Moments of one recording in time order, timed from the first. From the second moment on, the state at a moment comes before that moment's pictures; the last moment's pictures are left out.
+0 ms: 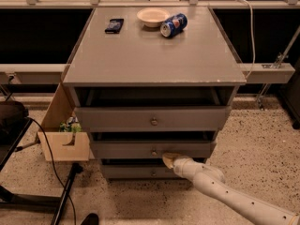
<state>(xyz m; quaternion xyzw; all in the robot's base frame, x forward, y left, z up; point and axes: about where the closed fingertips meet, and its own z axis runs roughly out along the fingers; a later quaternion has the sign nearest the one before) 0.639 -0.083 0.351 -0.16 0.84 0.25 0.45</state>
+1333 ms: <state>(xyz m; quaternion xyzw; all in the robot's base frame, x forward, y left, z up) 0.558 -0.064 0.346 -0.15 0.90 0.31 0.28</state>
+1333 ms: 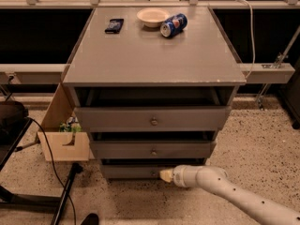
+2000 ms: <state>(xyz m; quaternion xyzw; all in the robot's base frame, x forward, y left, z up) 0.551 -0.062 0.341 -0.16 0.90 0.31 0.27</state>
